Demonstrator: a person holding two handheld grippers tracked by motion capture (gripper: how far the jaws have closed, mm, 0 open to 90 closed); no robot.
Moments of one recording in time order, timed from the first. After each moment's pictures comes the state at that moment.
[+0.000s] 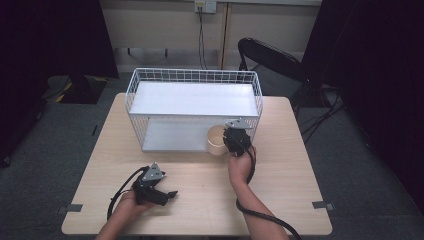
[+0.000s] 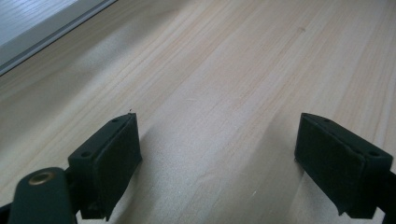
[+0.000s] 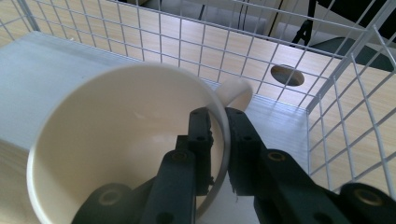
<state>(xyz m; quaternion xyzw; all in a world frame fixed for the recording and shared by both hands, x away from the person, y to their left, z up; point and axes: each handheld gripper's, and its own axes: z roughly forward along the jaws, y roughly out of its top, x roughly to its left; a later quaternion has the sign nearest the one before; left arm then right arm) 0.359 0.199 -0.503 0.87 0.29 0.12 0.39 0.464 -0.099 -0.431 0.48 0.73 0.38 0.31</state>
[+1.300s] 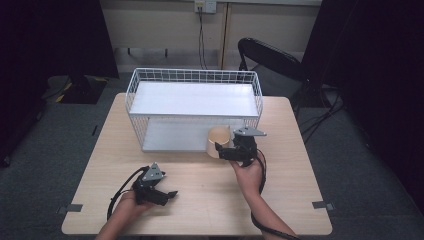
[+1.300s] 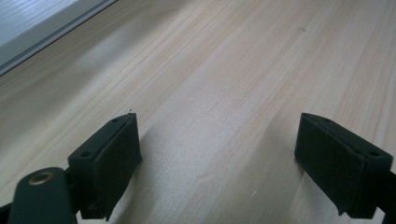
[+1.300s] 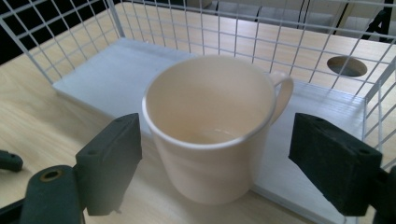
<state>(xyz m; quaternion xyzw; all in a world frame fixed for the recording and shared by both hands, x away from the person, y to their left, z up) 0.359 0.199 -0.503 0.87 0.29 0.12 0.39 0.431 -0.120 -0.424 0.44 0.75 0.45 0.21</state>
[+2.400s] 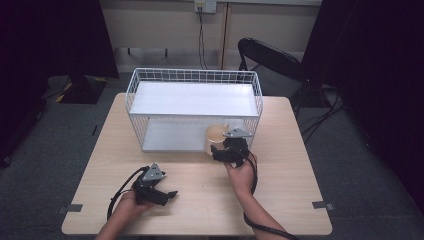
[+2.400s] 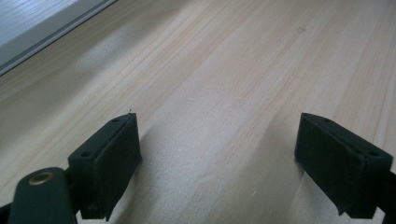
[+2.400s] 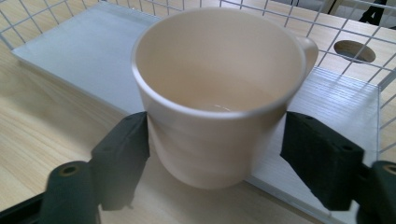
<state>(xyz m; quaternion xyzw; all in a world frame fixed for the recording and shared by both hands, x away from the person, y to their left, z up) 0.359 0.199 -0.503 0.87 0.29 0.12 0.39 0.441 -0.099 -0.444 0.44 0.77 0.40 0.23</state>
